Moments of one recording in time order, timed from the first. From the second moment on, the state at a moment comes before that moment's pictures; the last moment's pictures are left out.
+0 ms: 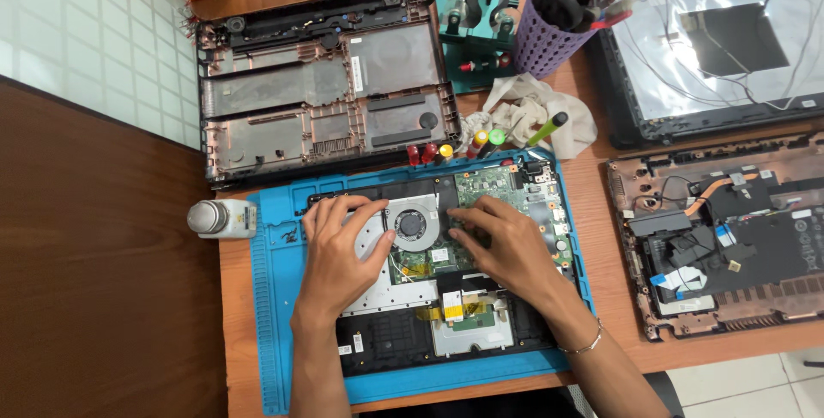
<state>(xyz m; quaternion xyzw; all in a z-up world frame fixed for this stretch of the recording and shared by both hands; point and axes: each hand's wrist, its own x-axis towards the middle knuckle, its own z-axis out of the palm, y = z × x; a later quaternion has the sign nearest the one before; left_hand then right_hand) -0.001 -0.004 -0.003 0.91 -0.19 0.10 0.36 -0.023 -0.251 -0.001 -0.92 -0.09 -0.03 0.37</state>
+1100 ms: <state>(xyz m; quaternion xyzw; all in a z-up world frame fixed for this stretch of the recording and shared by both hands) -0.021 -0.201 0.028 0.83 -0.32 -0.04 0.45 -0.132 -0.399 0.025 -0.85 0.14 -0.28 0.42</state>
